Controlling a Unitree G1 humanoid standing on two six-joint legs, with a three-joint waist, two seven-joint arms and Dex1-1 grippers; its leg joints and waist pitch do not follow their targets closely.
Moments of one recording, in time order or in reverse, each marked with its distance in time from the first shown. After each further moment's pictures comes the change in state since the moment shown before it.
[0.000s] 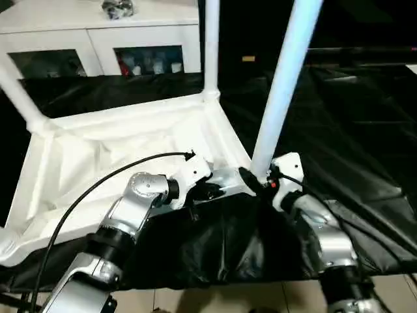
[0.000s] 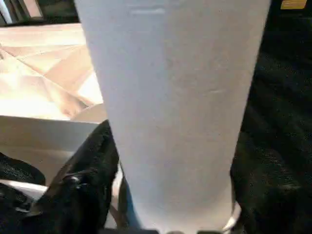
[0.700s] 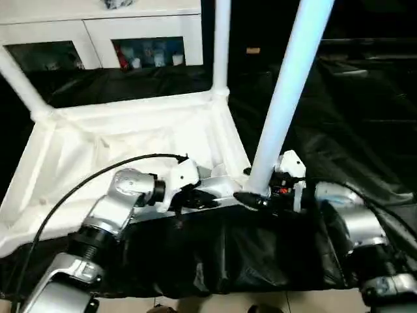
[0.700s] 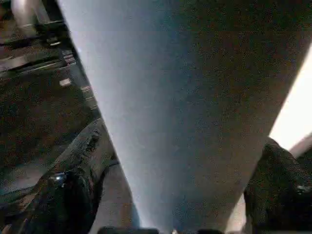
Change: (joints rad) left arm 0.002 0.137 -0.020 -0.025 -0.078 -0.074 -0.280; right arm -0.145 -0.311 0.136 0.111 0.101 -0.003 0.694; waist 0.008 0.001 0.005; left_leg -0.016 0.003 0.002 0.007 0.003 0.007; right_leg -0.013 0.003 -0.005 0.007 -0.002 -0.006
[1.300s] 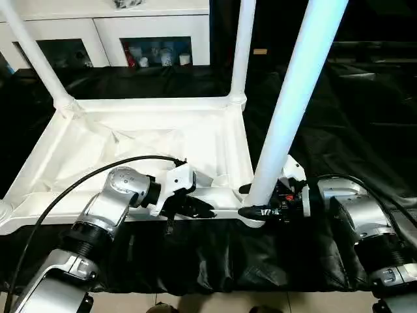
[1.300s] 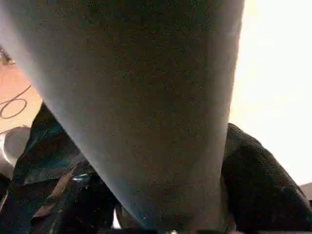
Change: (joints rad) left arm -0.018 0.015 -0.017 0.030 -0.028 -0.007 -0.097; right arm -0.028 -0.037 0.049 0.025 0.019 0.031 0.184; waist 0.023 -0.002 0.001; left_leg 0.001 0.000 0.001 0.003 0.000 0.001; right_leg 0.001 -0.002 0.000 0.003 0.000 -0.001
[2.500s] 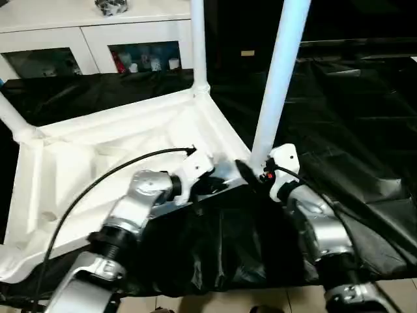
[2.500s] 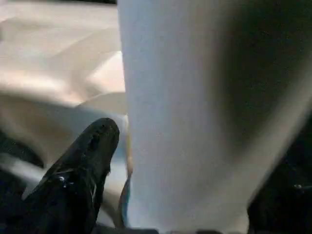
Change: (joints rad) left arm 0.003 -0.126 0.051 0.004 0.061 0.034 0.306; right arm 0.050 0.210 -0.117 0.004 -0.143 -0.123 -0.669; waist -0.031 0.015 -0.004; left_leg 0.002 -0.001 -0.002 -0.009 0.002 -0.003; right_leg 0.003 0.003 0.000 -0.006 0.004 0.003
